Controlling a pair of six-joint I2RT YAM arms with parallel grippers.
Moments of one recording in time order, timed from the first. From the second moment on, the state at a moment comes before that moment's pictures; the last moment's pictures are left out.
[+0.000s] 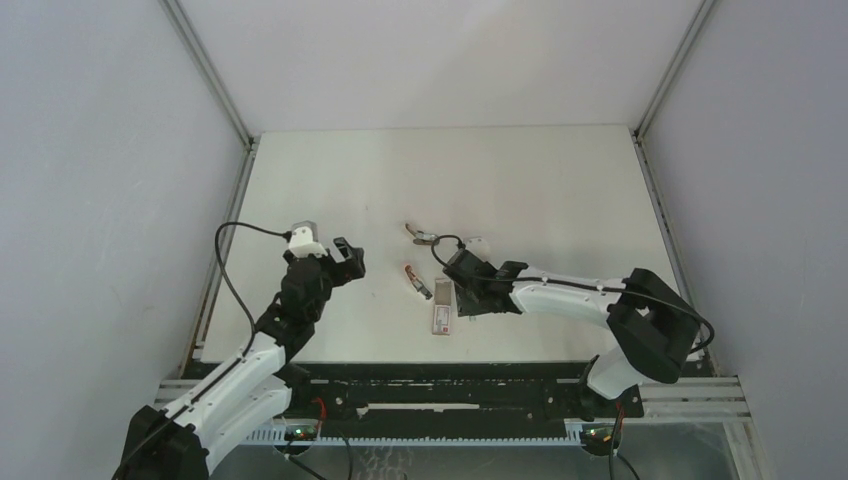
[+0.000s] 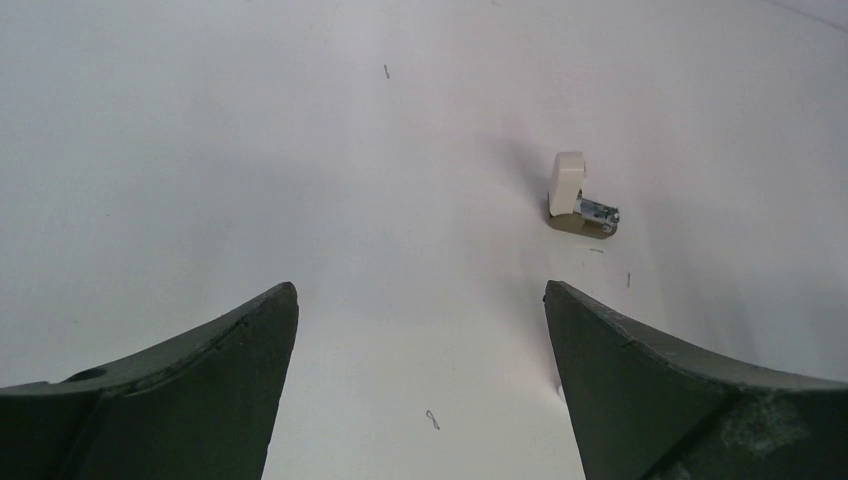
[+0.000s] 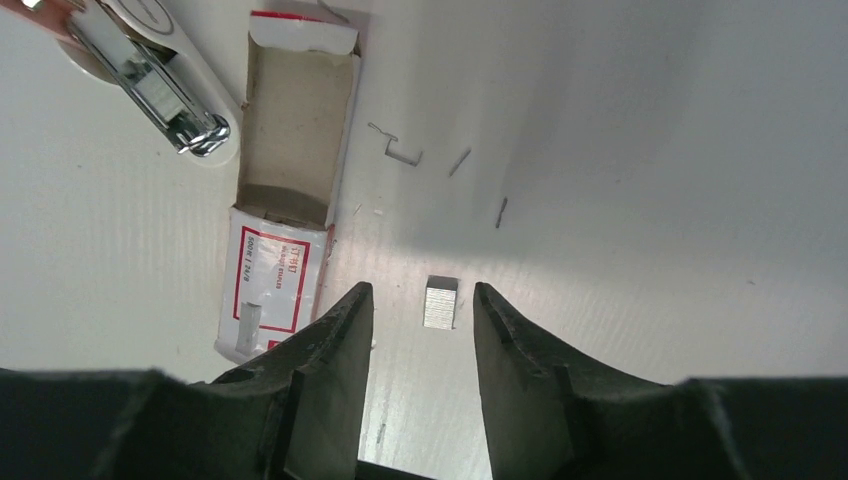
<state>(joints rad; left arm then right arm) -0.44 0.76 0.31 0.15 -0.32 -0.48 0.94 1.50 0.85 -0.47 0.26 0.71</state>
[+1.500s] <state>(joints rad) -0.44 0.77 0.31 0.09 -0.36 -0.51 0.96 1.64 0.91 -0.55 0.28 0.74</state>
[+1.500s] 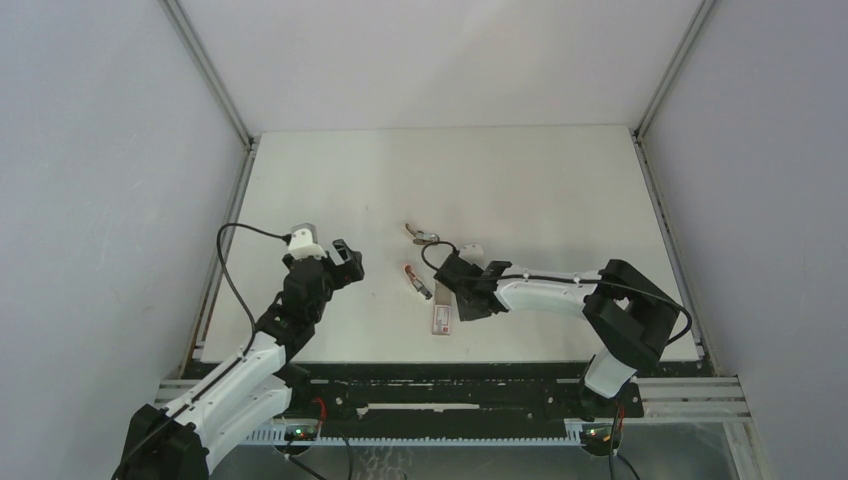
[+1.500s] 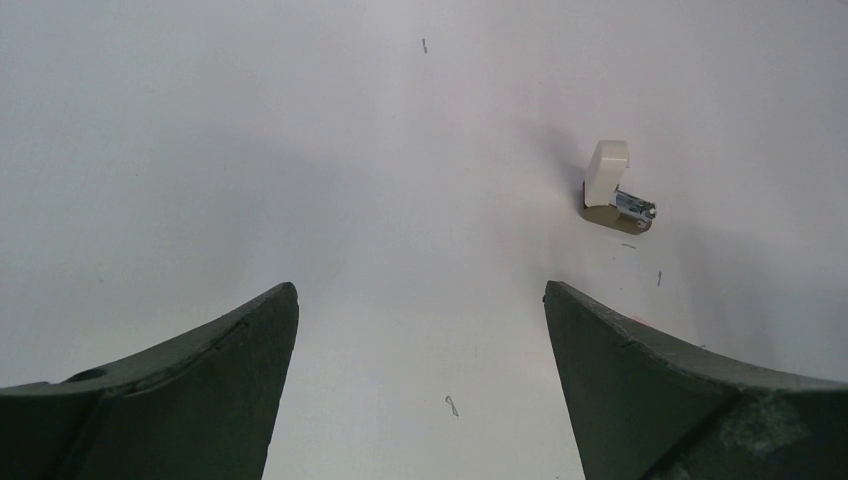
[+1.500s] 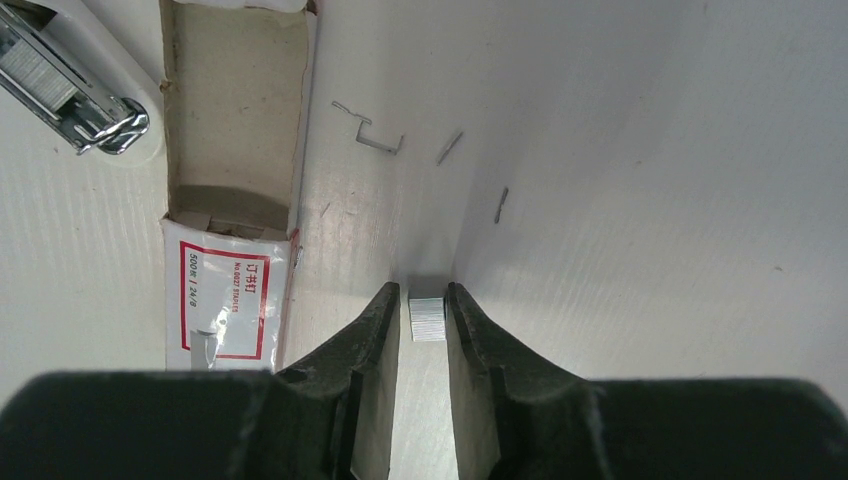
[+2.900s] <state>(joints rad) -0.44 1.66 0.73 0.51 0.13 -0.58 0.57 1.23 0.72 -0.23 -0.12 0.43</state>
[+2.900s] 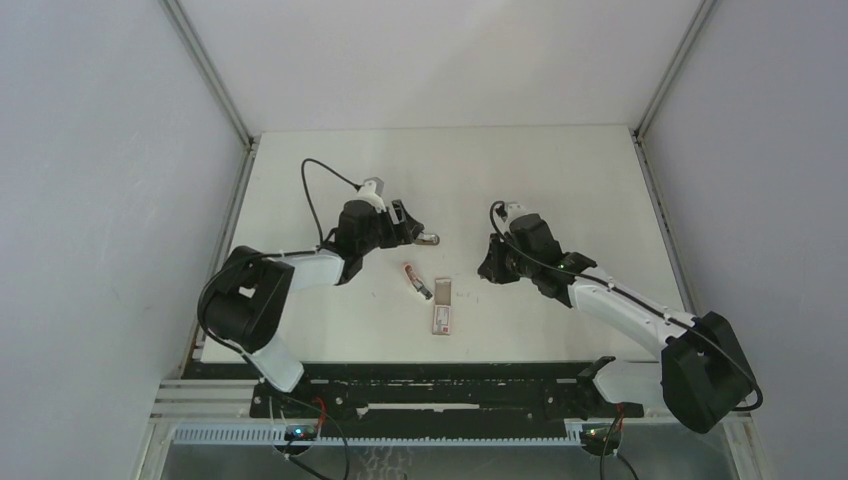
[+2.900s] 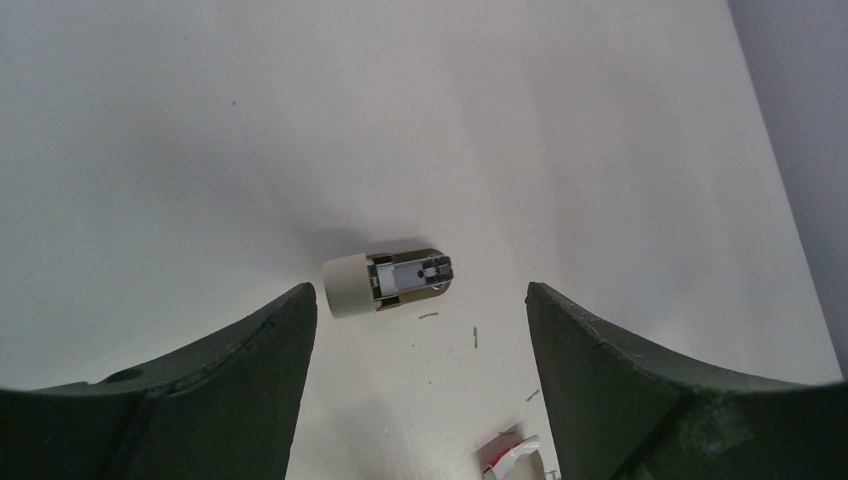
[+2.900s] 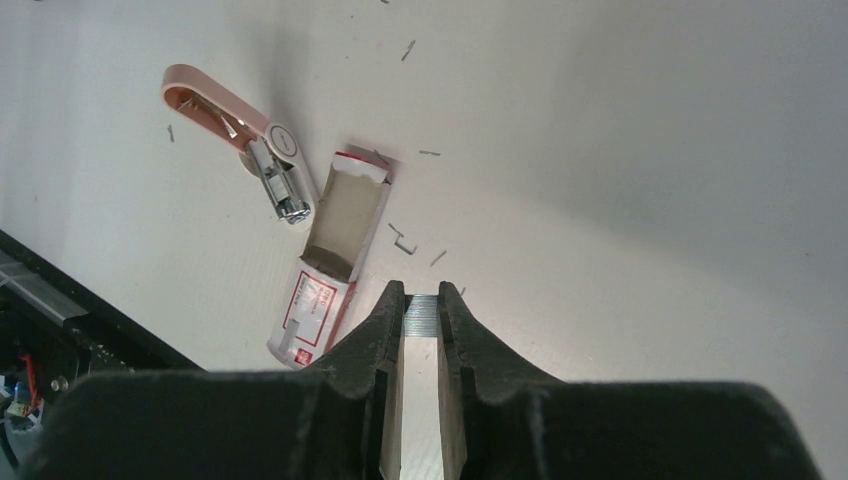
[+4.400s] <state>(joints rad) -0.64 1.58 0.90 0.22 0.46 -0.30 0.51 0.85 0.63 -0.27 -0.23 0.37</state>
